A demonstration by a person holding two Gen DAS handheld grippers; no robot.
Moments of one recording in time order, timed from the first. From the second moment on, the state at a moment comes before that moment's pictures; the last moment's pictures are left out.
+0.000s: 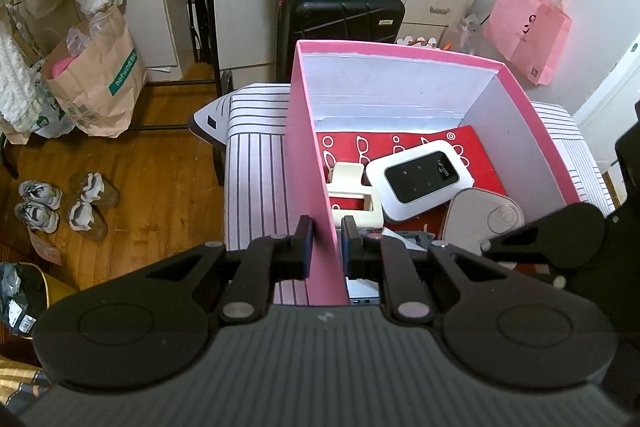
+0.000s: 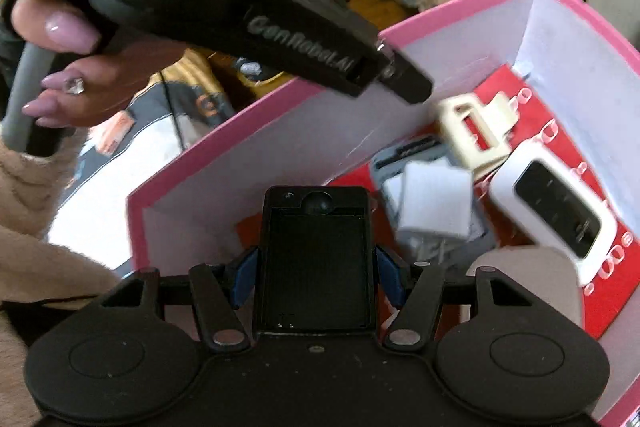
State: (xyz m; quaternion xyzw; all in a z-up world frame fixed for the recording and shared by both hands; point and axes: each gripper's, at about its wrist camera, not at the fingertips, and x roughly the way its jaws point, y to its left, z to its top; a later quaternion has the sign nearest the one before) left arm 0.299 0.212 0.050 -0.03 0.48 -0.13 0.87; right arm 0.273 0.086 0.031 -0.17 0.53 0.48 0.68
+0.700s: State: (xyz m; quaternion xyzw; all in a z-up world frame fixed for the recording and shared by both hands) left arm 0.298 0.215 0.049 -0.04 0.48 -0.14 0.87; right arm 0.265 -0.125 0.093 -0.01 0.32 0.28 0.90
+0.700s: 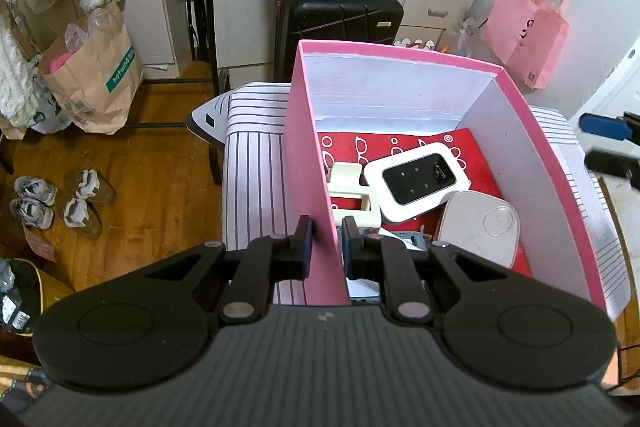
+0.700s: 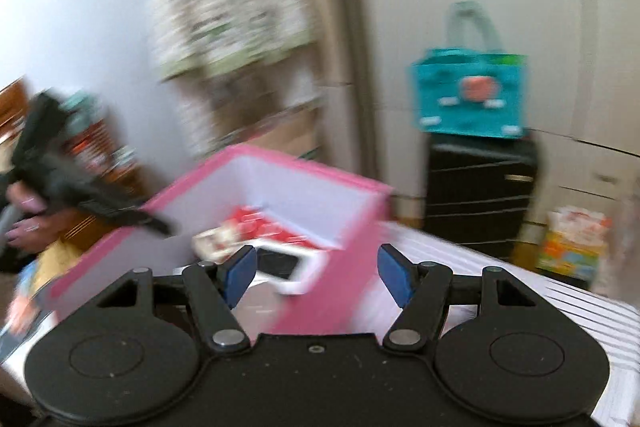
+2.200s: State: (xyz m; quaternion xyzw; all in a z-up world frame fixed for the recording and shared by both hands) left arm 0.297 0.219 0.049 -0.05 0.48 -0.13 0.87; right arm 0.273 -0.160 0.006 -0.04 0.34 0.18 0.92
